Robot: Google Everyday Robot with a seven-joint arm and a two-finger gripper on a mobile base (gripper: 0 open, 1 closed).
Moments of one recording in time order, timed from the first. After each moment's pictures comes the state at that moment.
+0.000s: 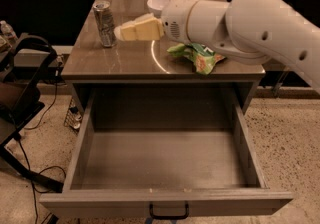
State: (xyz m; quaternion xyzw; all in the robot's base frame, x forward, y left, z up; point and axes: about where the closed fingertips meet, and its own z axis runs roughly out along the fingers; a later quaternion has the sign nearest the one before) arm 0.626 0.030 0.996 -0.36 0.67 0.25 0.60
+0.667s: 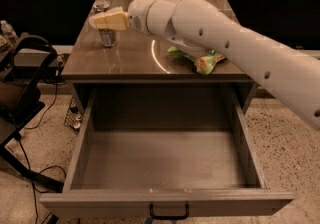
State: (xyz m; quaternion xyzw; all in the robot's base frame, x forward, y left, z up) arm 0.715 0.106 0.979 -0.33 0.65 0.25 0.64
